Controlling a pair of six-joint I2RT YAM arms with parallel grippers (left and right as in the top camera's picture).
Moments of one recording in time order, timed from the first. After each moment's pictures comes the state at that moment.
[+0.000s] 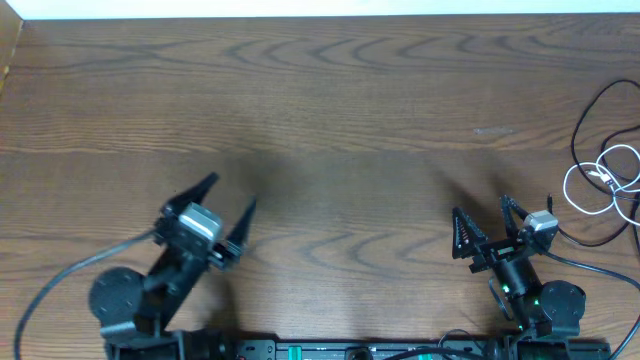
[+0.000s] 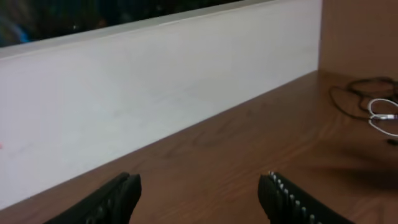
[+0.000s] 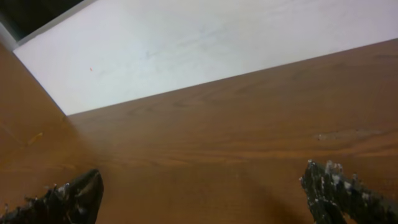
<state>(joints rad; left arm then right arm) 0.14 0.32 0.52 -0.22 0.70 0.17 -0.03 0.01 0.01 -0.04 -0.36 0.36</state>
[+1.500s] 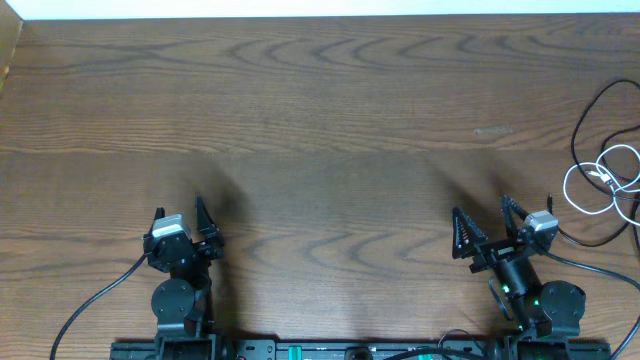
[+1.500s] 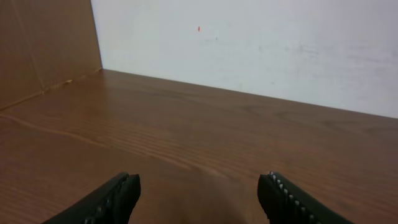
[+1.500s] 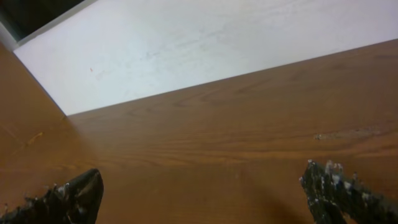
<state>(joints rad) 0.02 0.01 0.01 -0.08 -0.22 -0.09 -0.03 0.01 0.01 -0.04 -0.36 0.36</state>
